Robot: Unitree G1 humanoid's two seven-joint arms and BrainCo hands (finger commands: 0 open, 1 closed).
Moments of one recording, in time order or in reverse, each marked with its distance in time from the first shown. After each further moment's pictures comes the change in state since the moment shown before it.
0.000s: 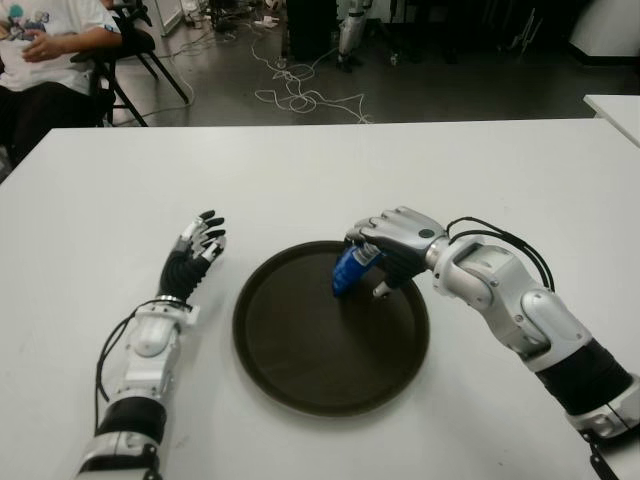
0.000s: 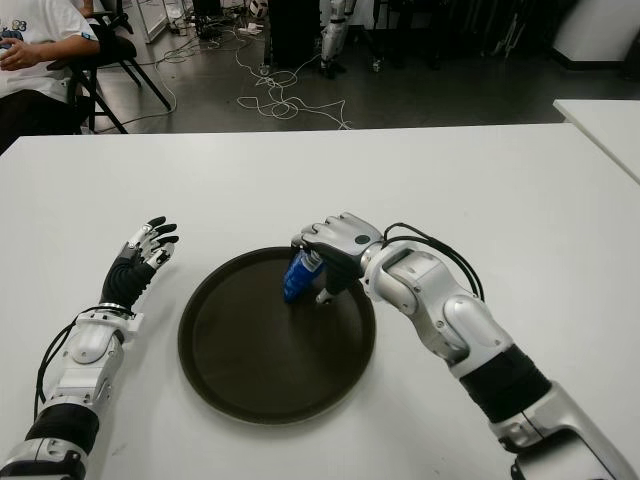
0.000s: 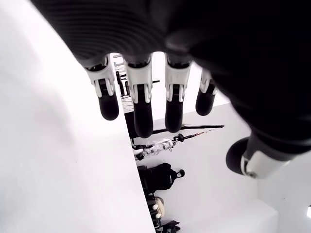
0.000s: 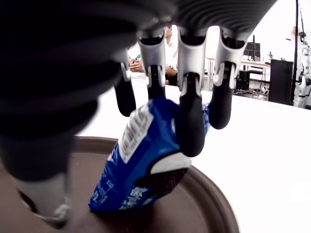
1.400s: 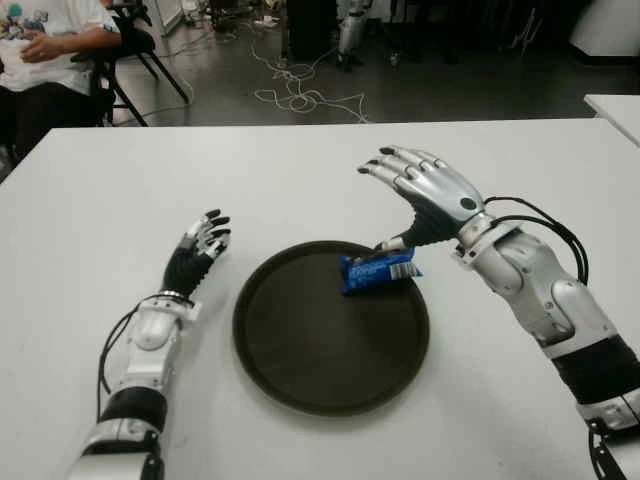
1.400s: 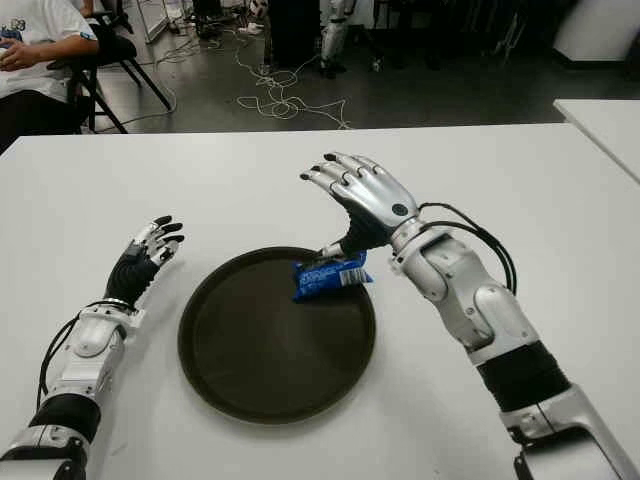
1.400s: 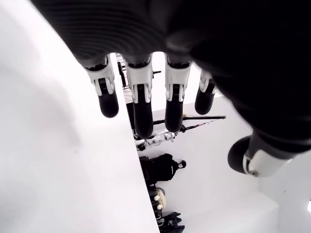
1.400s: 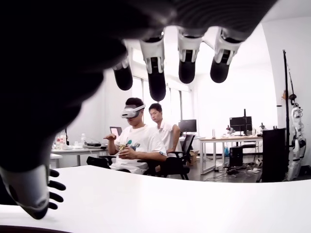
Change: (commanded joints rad) left arm -0.059 0.018 -0.003 0.110 0.014 -0.053 -0.029; right arm -0.007 0.005 -0.159 0.053 0.004 -0.060 -0.340
